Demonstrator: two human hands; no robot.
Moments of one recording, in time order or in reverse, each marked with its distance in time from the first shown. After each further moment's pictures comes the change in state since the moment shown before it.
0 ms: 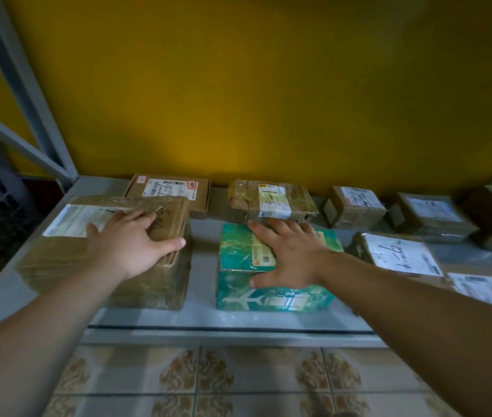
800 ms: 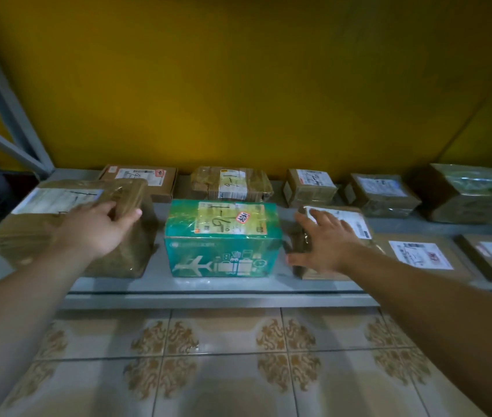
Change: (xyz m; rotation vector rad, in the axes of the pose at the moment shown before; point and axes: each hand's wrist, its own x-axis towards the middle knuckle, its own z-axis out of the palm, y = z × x) left_hand -0.039 0.028 0.011 -0.098 0.147 -0.153; right_hand -0.105 0.107 0.048 0.085 0.081 0.323
